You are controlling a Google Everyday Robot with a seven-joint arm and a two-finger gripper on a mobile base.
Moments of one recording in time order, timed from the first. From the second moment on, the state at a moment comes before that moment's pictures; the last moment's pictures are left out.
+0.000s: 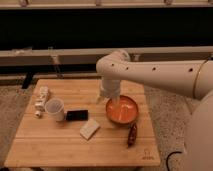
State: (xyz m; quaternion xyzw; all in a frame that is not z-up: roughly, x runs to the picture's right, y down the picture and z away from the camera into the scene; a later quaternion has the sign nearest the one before) arm 0.010 0.062 0.717 -0.24 0.20 0.70 0.64
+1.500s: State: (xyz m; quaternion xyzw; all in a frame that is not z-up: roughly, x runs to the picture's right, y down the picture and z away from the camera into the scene) arm -0.004 0.015 0.759 -0.25 0.19 0.68 0.66
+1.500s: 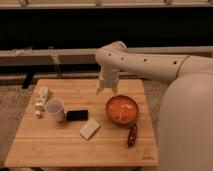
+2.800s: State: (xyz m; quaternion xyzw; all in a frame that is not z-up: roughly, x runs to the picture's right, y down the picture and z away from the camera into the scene) arm -0.050 -0.012 0.784 -0.25 0.19 0.64 0.70
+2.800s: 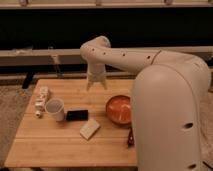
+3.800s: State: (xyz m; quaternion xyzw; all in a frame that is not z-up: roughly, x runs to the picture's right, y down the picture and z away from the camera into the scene) arm -0.067 -0.014 0.781 -0.24 0.18 0.63 0.71
